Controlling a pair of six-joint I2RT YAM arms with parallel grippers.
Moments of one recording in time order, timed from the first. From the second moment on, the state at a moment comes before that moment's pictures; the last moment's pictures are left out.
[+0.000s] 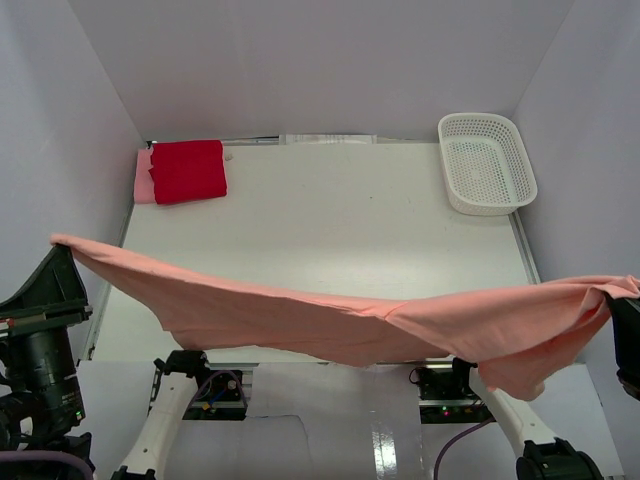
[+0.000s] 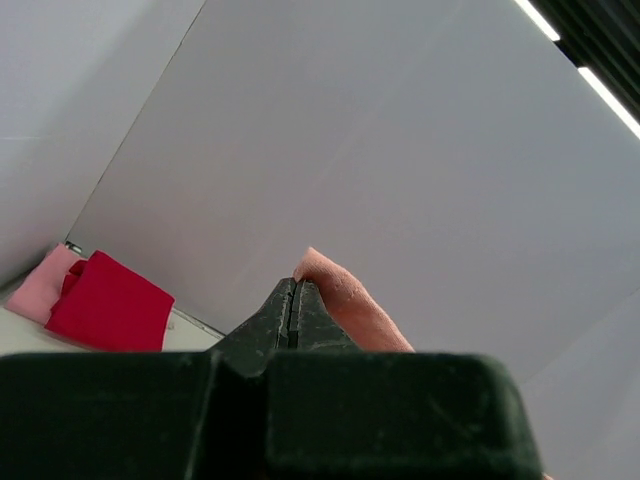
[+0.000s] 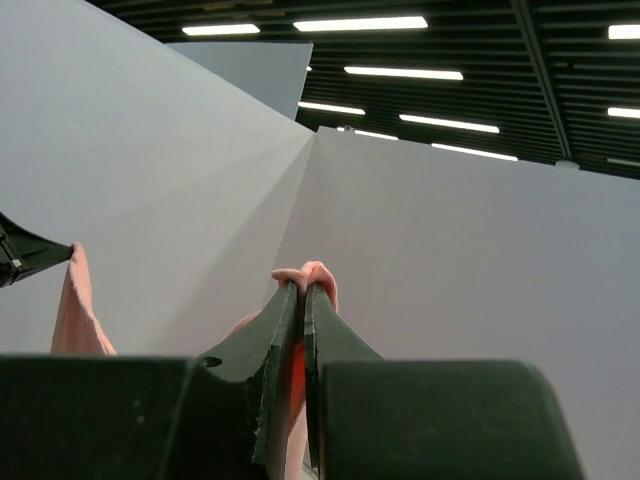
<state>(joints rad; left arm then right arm) -0.11 0.43 1.59 -0.71 -0.36 -0.56 0.15 0.70 2.10 -0.44 -0.59 0.26</state>
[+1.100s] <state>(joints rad) -0.10 1.74 1.52 -0.21 -0.23 -0.67 0.00 2.08 2.36 -0.24 -0.61 0.48</state>
